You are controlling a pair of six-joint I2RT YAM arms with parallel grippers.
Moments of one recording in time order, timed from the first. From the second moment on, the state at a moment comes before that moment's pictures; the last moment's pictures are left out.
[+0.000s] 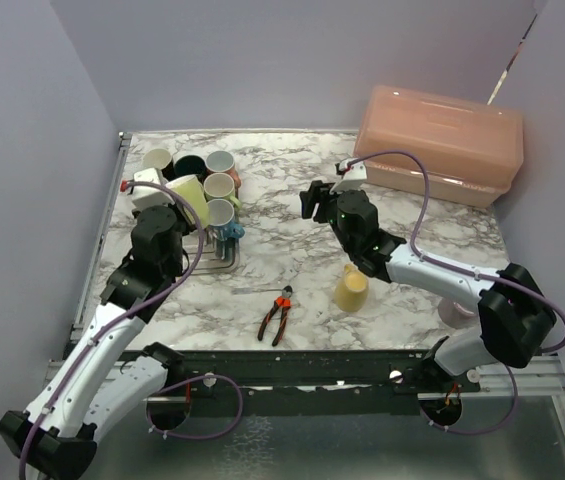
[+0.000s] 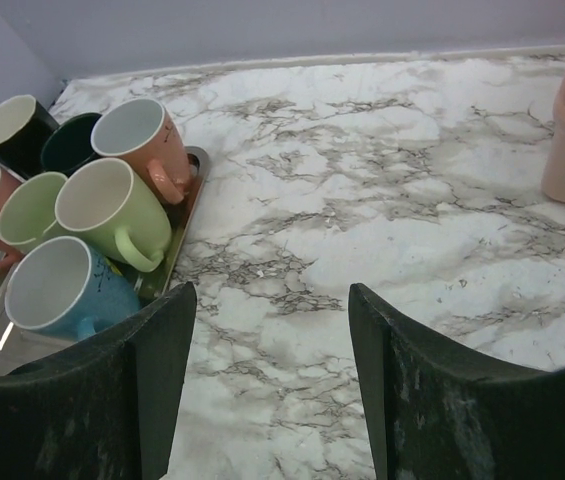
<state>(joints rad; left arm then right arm) -0.45 0.82 0.91 -0.28 -0.56 -0.34 0.77 1.46 0.91 0.41 0.46 0.32</state>
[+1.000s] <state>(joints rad) -0.45 0.98 0.22 0.59 -0.83 -0.22 0.70 1.48 0.91 0.34 0.39 0.39</state>
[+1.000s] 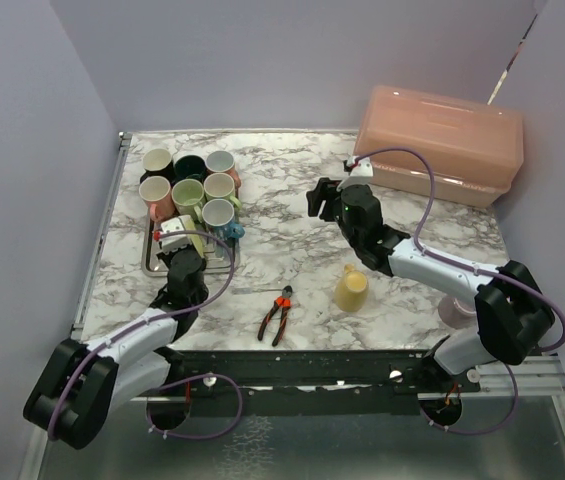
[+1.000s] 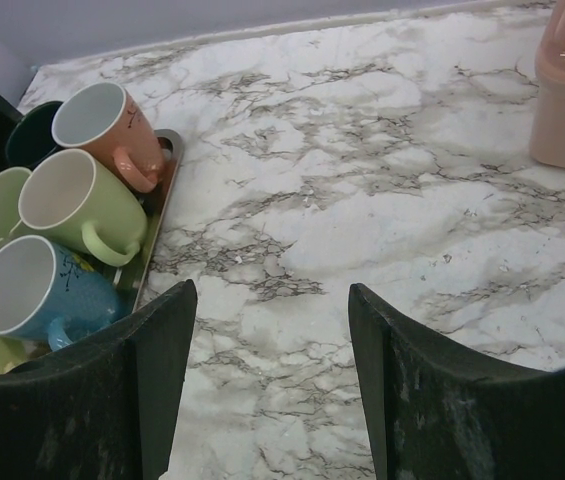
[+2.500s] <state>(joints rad) -0.51 1.11 0.27 0.64 -0.90 -0.32 0.68 1.82 1.60 -0.20 -0.16 0.42</state>
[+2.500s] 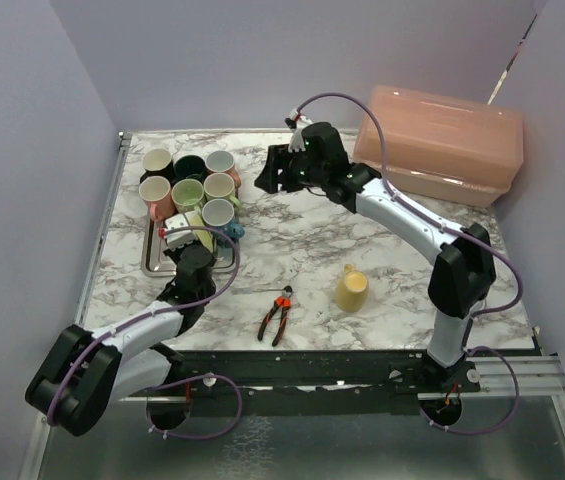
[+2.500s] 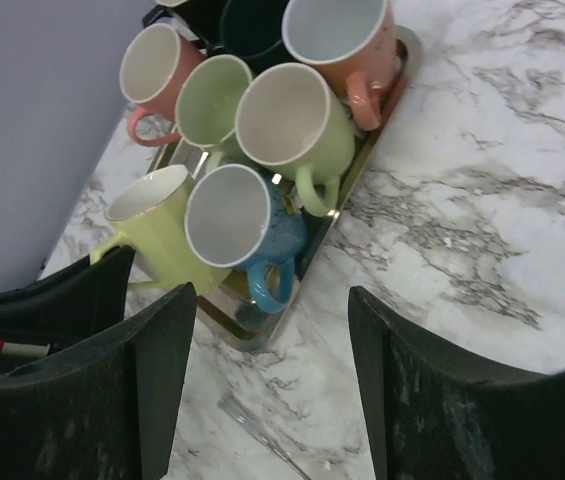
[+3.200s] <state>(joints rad) -0.51 0.73 0.15 0.58 -0.73 -0.05 0.86 2.28 2.32 -0.60 -0.25 0.43</state>
